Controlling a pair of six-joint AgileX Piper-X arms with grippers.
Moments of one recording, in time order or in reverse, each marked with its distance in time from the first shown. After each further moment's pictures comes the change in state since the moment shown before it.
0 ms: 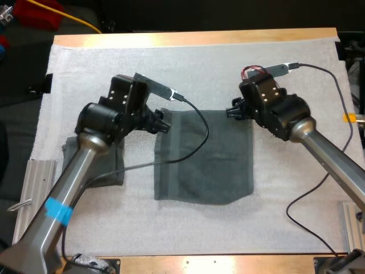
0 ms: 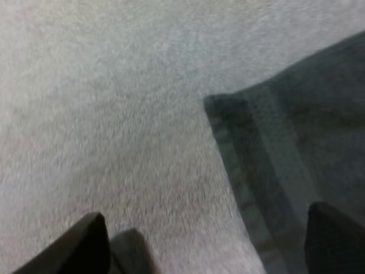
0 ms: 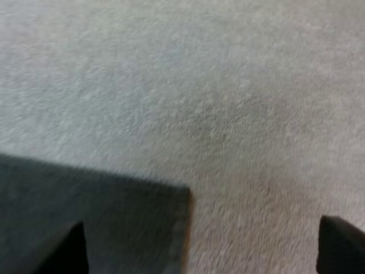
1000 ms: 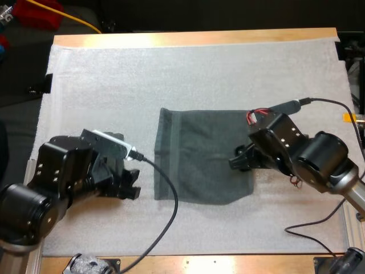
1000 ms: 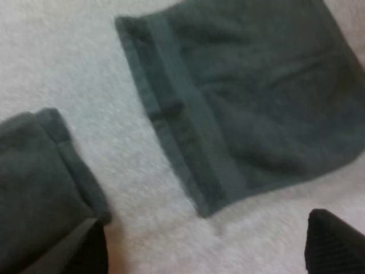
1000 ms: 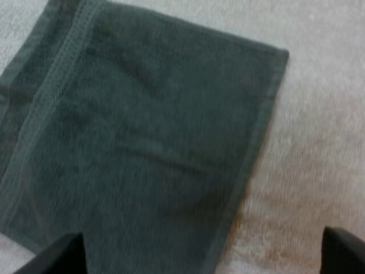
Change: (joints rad) left arm 0.000 -0.503 0.000 0.468 0.246 -0.095; right arm 0.234 -0.341 0.000 0.448 -0.119 0.179
